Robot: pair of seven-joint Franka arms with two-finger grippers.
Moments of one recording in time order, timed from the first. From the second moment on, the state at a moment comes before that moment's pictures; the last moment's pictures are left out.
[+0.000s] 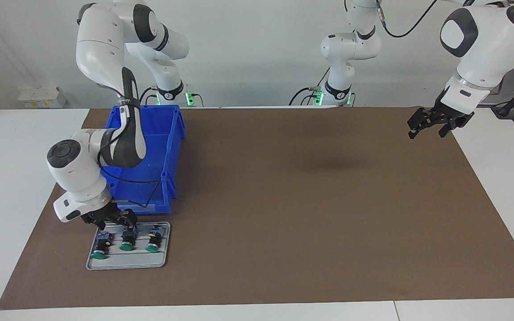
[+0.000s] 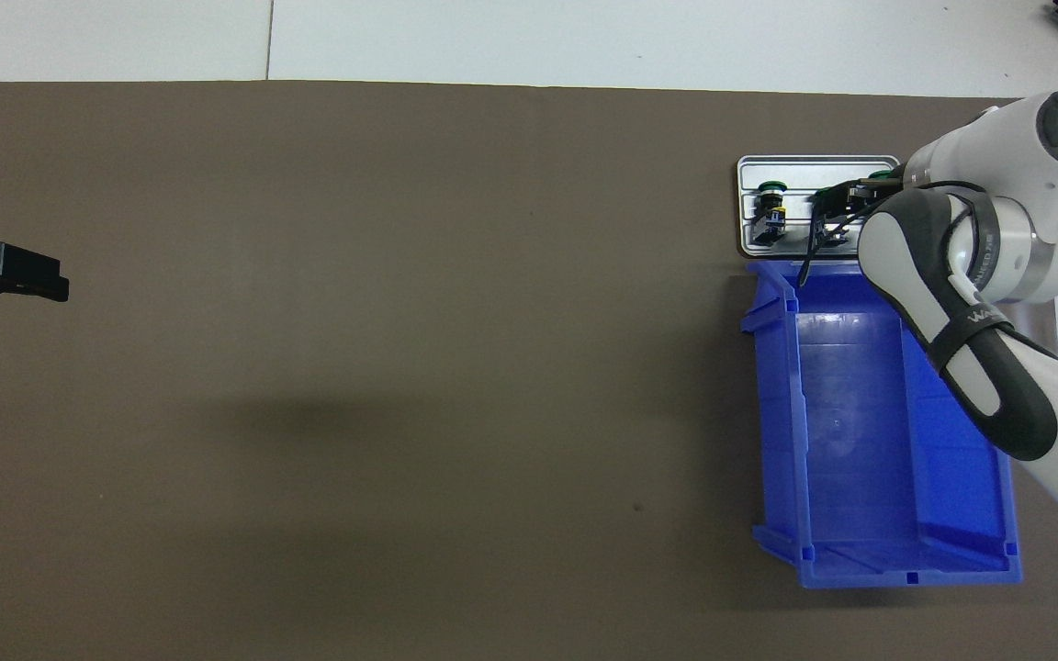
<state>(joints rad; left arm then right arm) -0.04 0.02 0.08 -1.66 -0.02 1.68 0.06 -0.06 0.57 -0.01 -1.56 -0.01 2.27 0.05</state>
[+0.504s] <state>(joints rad) -0.04 0.02 0.08 -1.66 -0.02 1.68 0.06 -0.05 0.61 0.00 -1.56 -0.01 2.30 0.03</state>
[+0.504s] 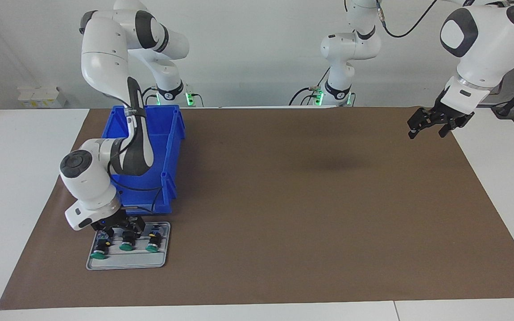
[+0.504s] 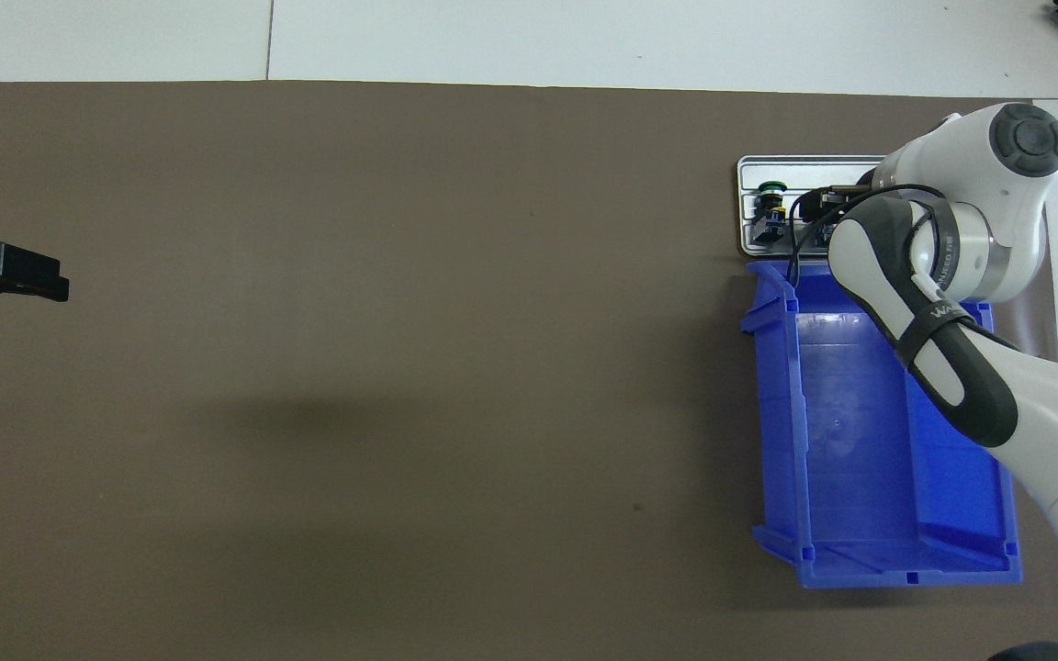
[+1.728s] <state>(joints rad) -0.04 0.02 0.08 -1.66 -0.02 1.68 0.06 0.00 0.46 0.00 -1.55 0.08 2.19 0.28</state>
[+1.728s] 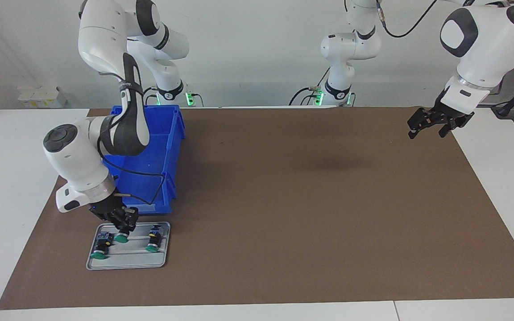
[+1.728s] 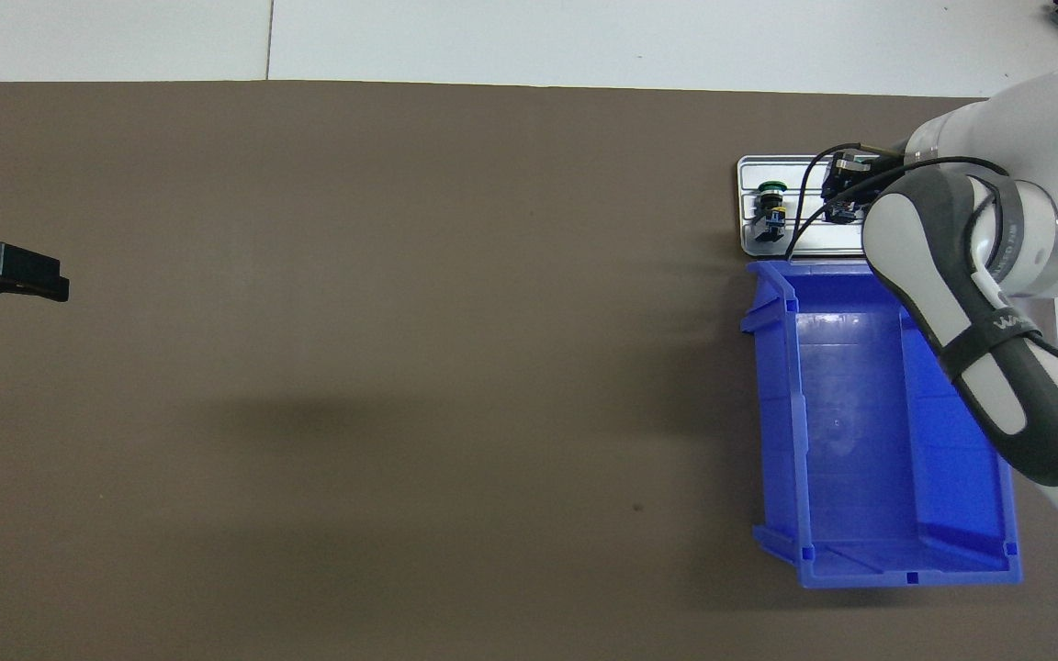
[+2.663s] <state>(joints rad) -0.04 0.02 0.08 -1.66 -0.02 1.68 0.06 0.41 0.44 0.00 -1.43 -0.05 2.05 1.53</state>
